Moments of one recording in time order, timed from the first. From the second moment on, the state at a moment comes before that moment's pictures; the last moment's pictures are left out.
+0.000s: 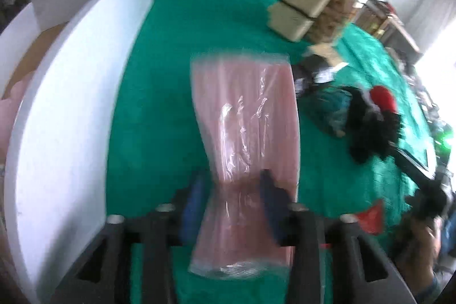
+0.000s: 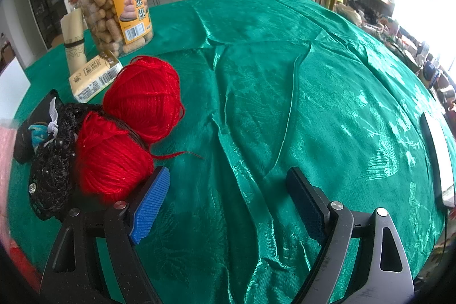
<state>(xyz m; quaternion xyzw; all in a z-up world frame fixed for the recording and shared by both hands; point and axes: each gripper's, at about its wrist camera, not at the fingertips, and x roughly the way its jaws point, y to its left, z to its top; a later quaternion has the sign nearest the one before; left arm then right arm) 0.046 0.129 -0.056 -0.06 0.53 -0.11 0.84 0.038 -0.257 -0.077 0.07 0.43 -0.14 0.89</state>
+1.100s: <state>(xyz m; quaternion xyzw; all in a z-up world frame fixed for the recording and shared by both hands) 0.060 0.079 -0.070 -0.05 0.54 -0.11 0.83 0.022 -0.295 -0.072 0.25 0.36 -0.07 0.90</state>
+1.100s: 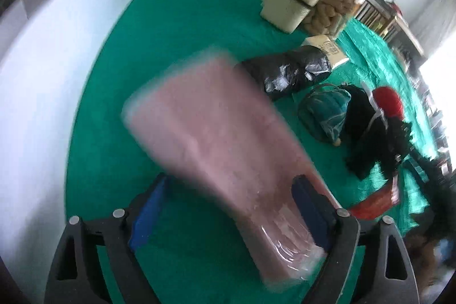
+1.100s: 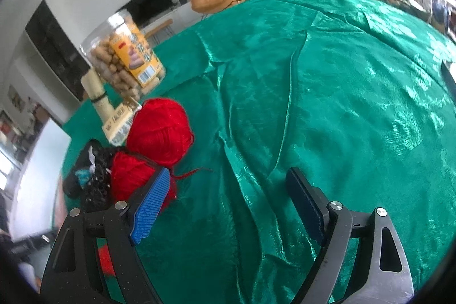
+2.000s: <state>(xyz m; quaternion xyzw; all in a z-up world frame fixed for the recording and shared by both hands) 0.033 0.124 -0.003 -0.07 0.41 -0.18 0.89 0.086 -0.271 0.037 0.12 0.43 -0.05 0.90</state>
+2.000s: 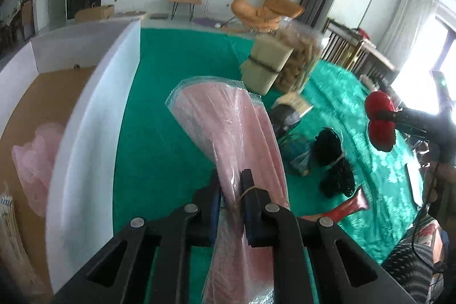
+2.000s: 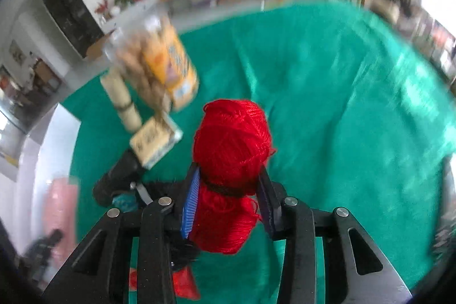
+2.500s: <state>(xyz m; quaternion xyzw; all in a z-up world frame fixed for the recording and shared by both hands) -0.001 0.255 0.085 -0.13 0.33 -0.10 0.93 0.073 -0.090 0.133 0.14 0.37 0.21 0.89</state>
